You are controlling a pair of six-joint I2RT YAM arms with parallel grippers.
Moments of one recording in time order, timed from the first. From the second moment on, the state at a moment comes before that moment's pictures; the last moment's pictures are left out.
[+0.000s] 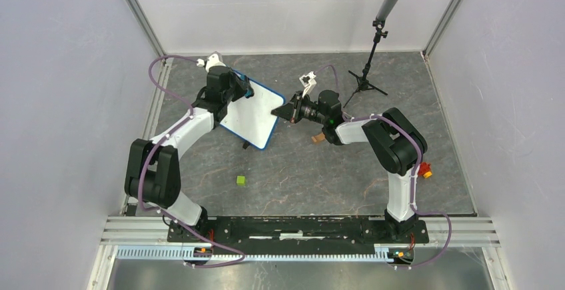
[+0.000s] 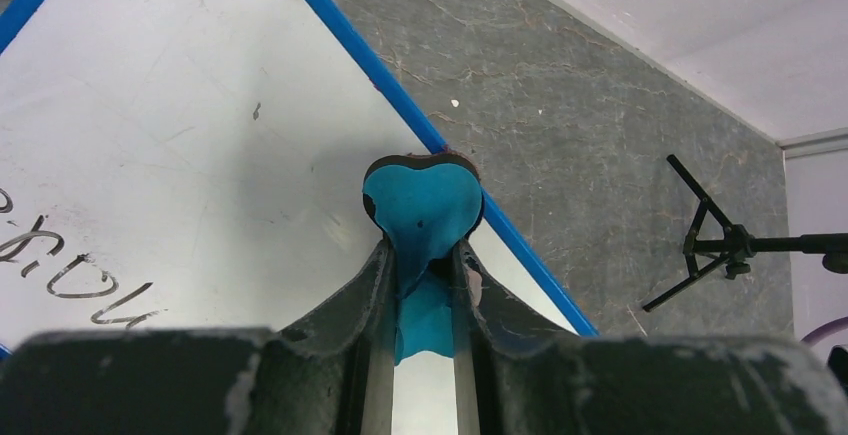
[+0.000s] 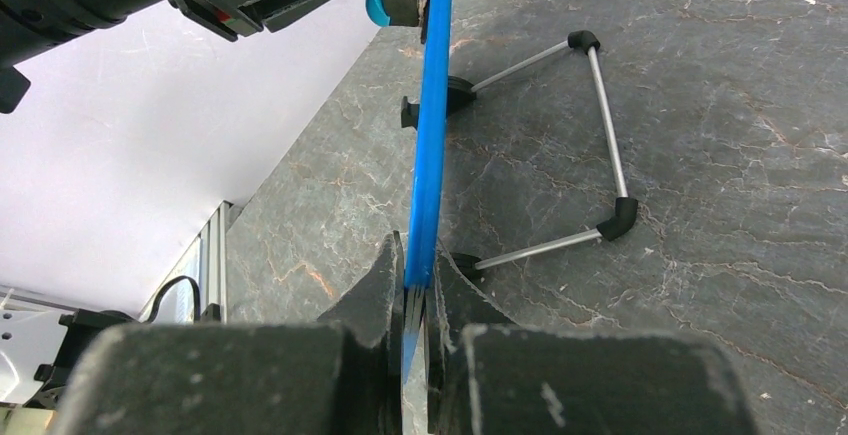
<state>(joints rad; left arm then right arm) -0.29 1.57 1.06 0.08 -0.12 -0.67 0.57 2.00 0.99 0.93 -0.56 0.66</state>
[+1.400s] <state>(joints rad) -0.35 1.54 1.03 0.08 0.00 -0.51 0.57 2.00 0.99 0.94 -0.56 0.65</state>
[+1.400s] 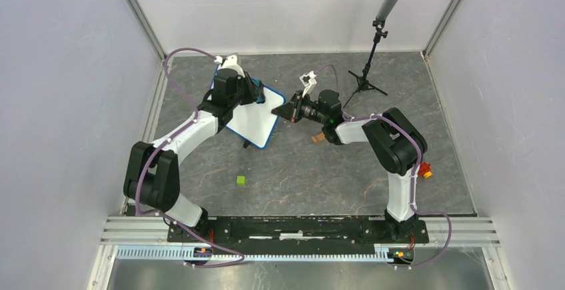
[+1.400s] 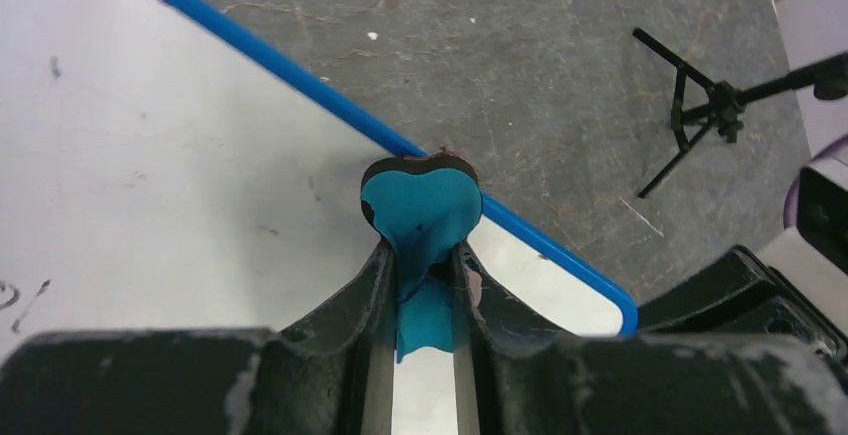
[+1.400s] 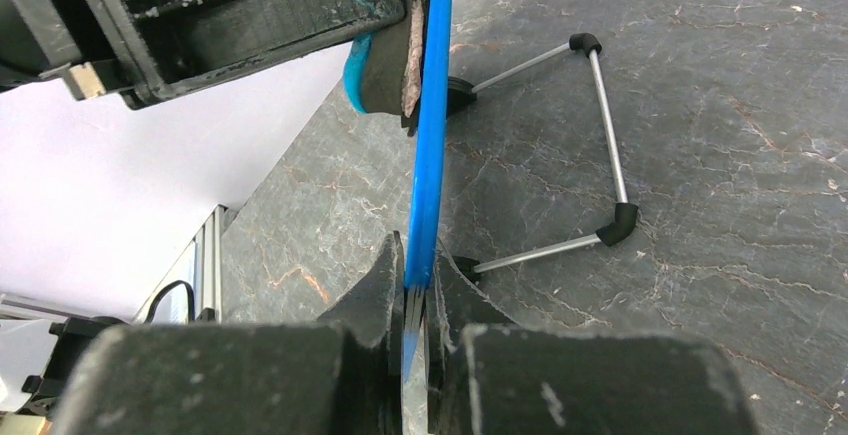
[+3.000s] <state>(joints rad) -0.13 1.47 0.85 0.13 0.01 -0.71 0.58 2.00 1.00 0.96 -0.57 0.62</state>
